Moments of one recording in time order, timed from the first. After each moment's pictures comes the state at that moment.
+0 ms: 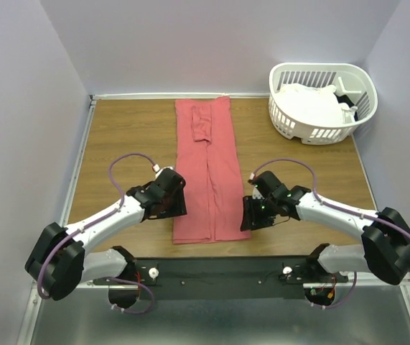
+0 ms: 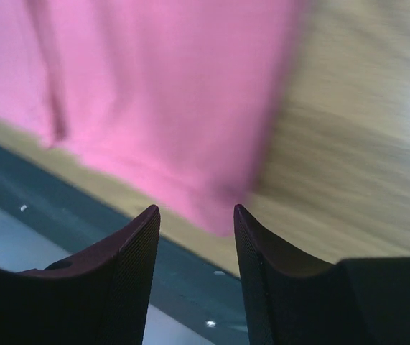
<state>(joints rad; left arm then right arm) -0.67 1.18 0.64 -0.53 -0.07 -0.77 0.68 1.28 0.62 -0.47 -0.27 0.59</state>
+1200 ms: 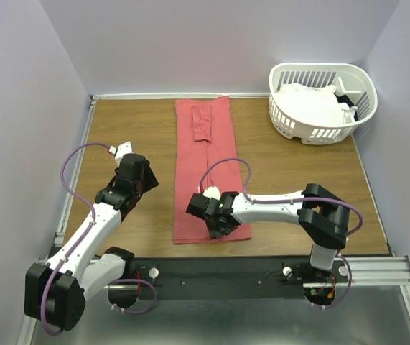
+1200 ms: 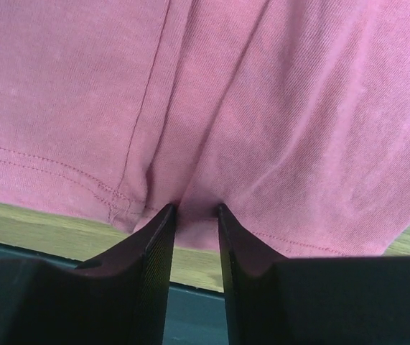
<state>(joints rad) -0.32 0.96 0.65 -0.39 -0.28 -0.61 1.21 1.81 1.16 -0.71 0.22 0.79</state>
